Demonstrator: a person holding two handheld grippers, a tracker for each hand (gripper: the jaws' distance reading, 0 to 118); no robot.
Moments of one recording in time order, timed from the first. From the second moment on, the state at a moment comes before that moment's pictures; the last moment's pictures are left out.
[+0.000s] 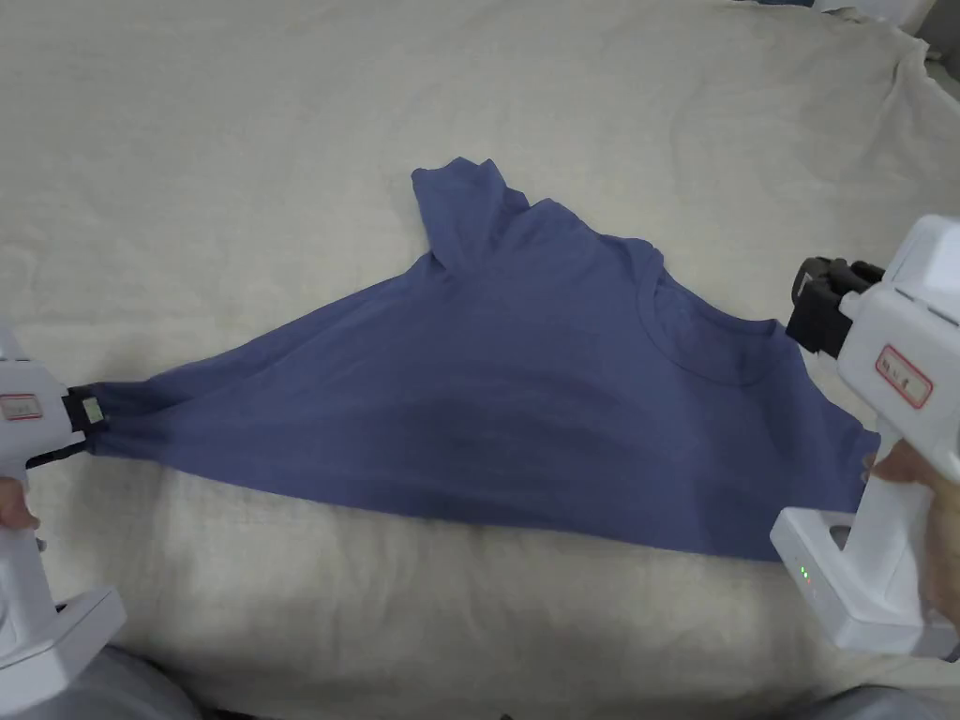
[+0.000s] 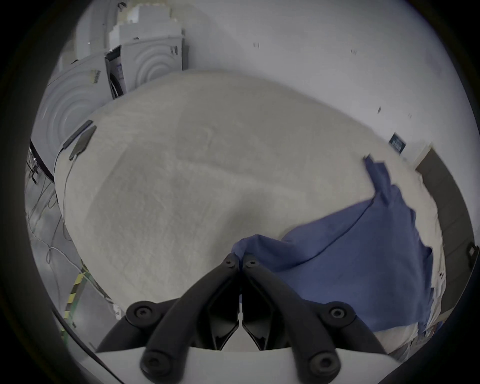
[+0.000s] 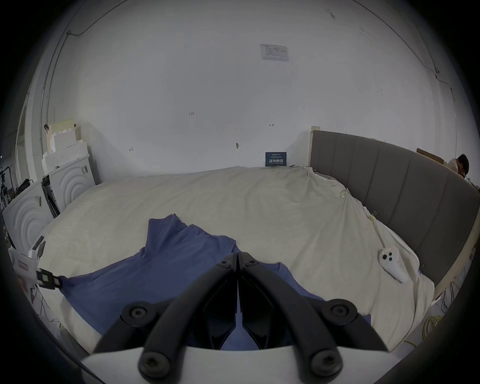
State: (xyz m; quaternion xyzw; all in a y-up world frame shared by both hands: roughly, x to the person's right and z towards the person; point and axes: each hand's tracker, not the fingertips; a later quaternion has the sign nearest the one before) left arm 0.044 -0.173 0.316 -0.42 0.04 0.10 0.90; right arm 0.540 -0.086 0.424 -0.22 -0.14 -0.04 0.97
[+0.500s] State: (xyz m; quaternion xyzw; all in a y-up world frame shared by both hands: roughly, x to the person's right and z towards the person) left arm 0.035 -0.148 0.325 -0.38 0.04 0.17 0.91; right arm 0.532 -0.095 0.153 -0.44 -0.01 0.02 0.90
